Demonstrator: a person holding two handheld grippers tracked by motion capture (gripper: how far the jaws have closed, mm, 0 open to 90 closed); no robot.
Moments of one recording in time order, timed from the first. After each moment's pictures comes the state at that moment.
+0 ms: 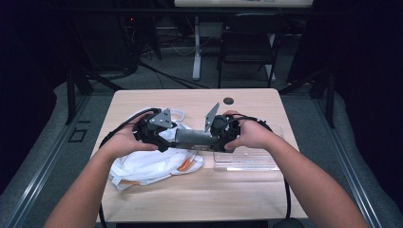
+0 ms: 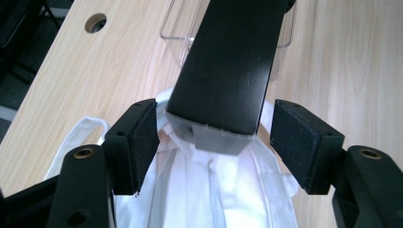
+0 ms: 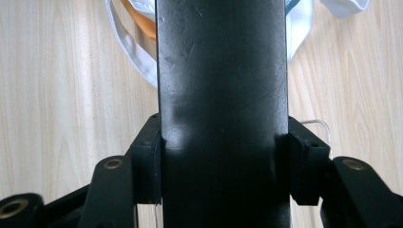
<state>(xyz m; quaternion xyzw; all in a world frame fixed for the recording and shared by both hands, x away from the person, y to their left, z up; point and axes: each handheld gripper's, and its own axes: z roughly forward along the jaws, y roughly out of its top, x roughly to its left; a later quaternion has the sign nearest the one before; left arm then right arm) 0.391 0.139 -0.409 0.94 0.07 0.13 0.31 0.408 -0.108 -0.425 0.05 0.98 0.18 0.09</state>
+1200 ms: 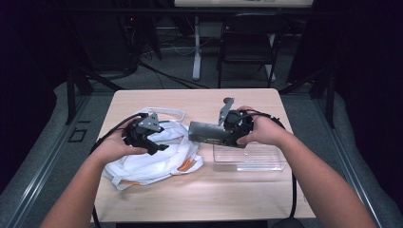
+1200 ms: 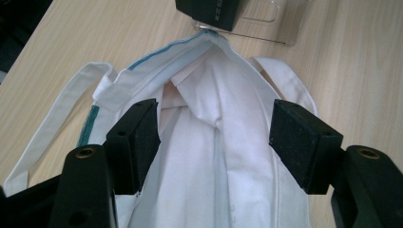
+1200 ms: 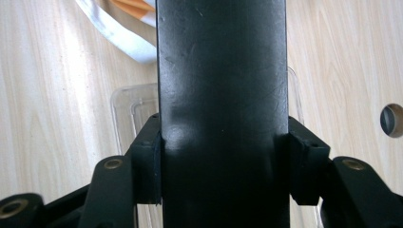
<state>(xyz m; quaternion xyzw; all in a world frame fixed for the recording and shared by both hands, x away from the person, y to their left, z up) 0.394 0.172 -0.432 0.94 0.12 0.12 0.29 0.422 -0.147 -0.423 0.09 0.97 0.18 0.11</state>
